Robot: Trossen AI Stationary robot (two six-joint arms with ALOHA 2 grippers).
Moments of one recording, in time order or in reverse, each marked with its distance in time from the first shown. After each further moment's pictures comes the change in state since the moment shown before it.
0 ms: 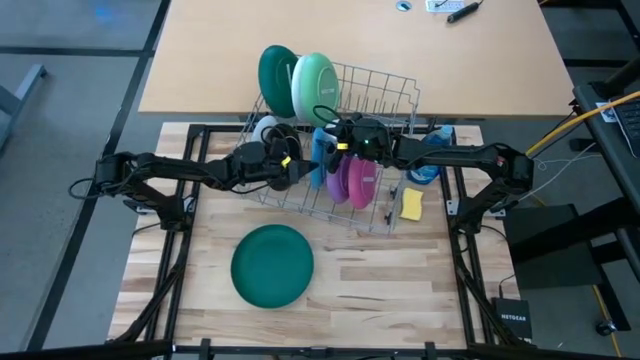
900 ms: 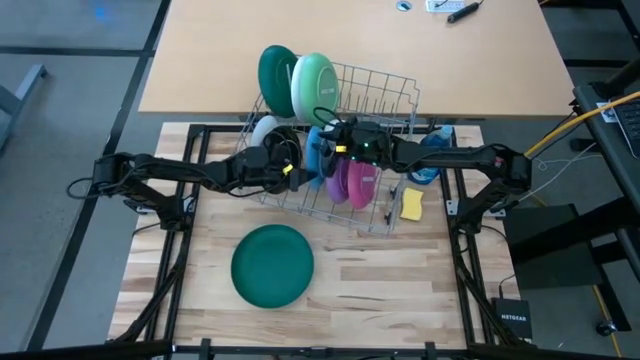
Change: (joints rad) left arm -0.025 -0.012 0.004 -0.139 0.012 0.003; right arm 0.013 0.005 0.002 0.066 -0.038 0.049
